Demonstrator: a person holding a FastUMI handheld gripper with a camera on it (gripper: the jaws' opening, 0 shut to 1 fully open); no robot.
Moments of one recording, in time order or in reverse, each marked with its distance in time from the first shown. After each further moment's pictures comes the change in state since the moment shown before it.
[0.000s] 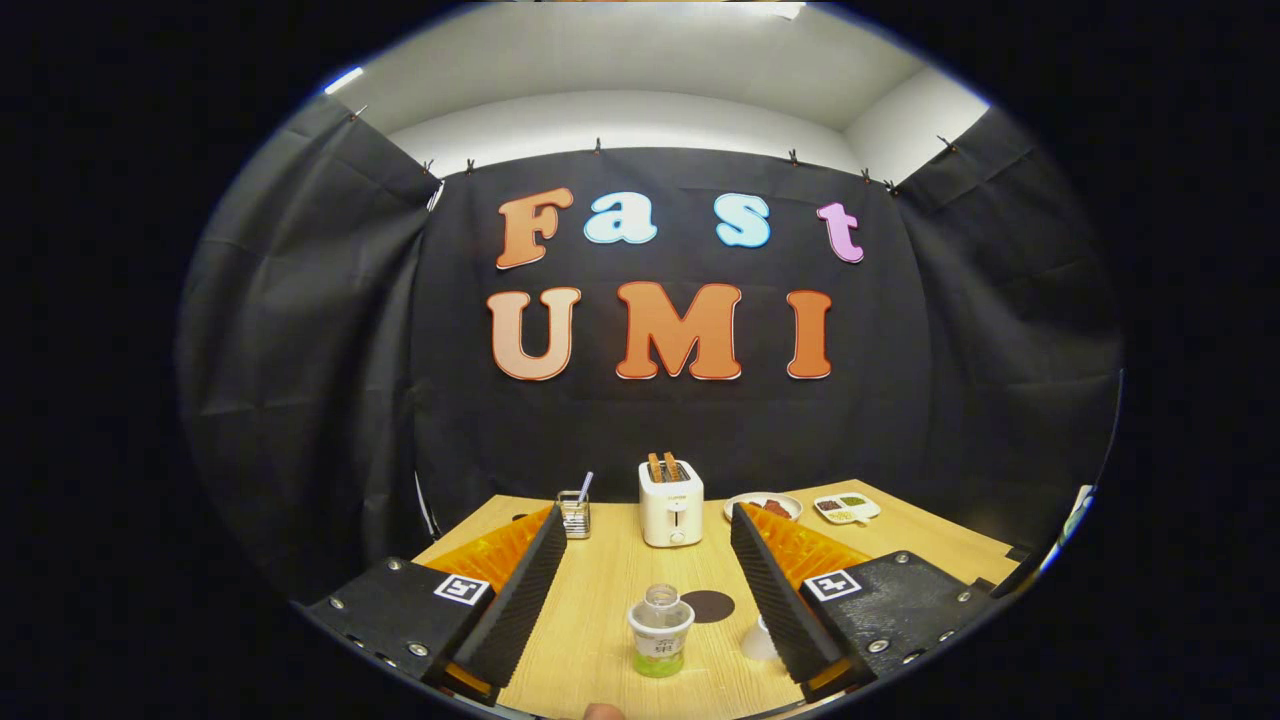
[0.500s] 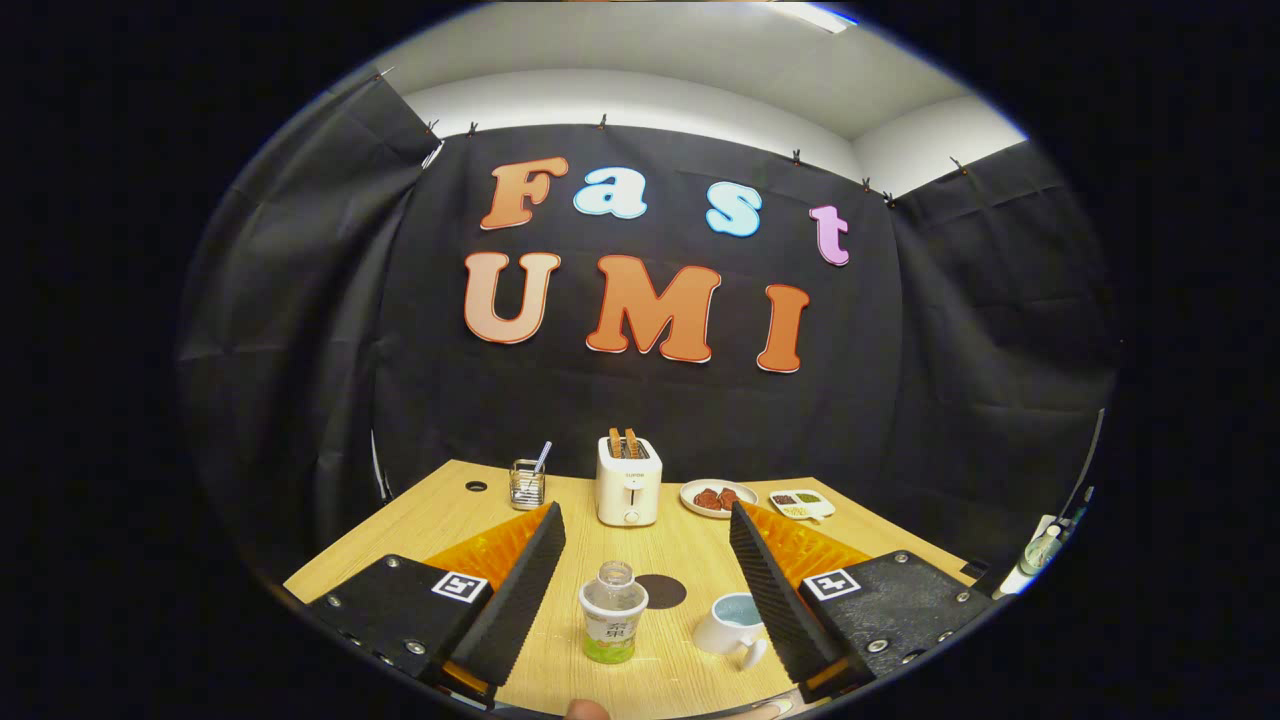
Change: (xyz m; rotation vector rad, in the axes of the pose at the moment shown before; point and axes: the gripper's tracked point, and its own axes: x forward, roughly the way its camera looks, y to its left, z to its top) arm 0.006 -0.009 -0.033 -0.081 0.069 -0.075
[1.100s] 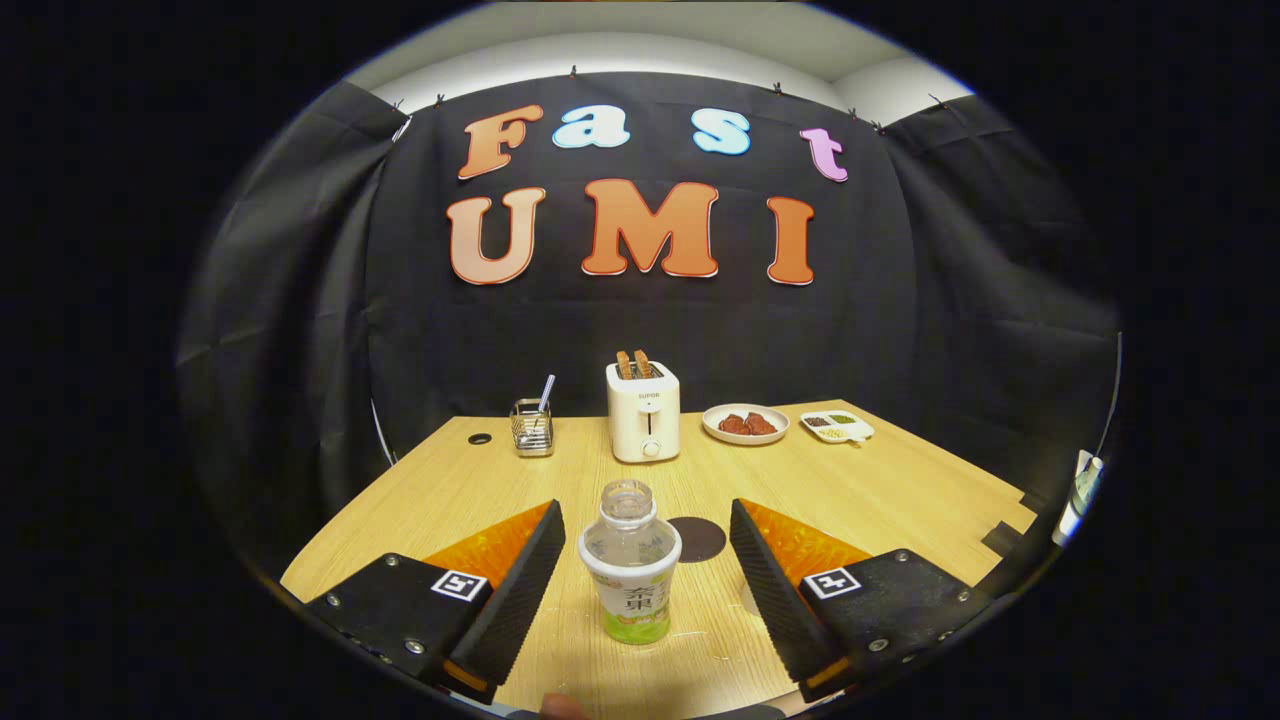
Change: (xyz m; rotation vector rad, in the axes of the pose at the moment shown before) arm 0.049 0.007 -0.108 0.087 0.176 0.007
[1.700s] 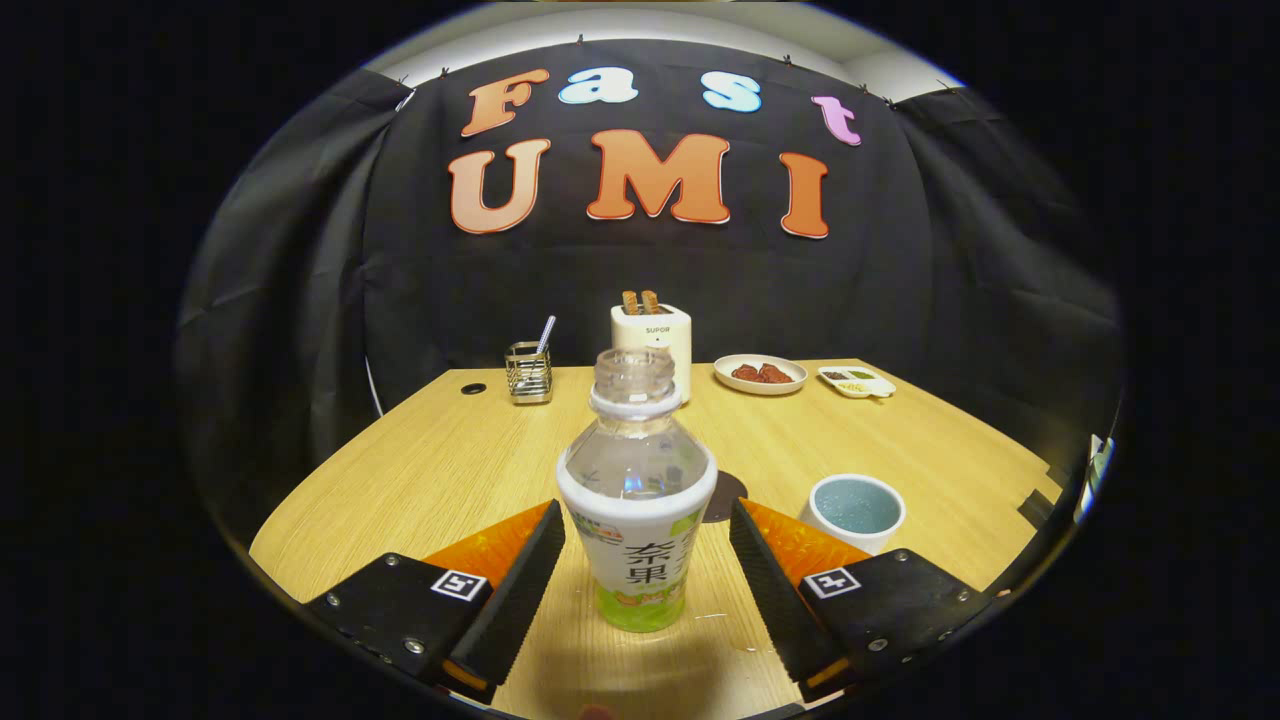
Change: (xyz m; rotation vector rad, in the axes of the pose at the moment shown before) arm 0.037 0.015 -0.070 -0.010 0.103 0.038
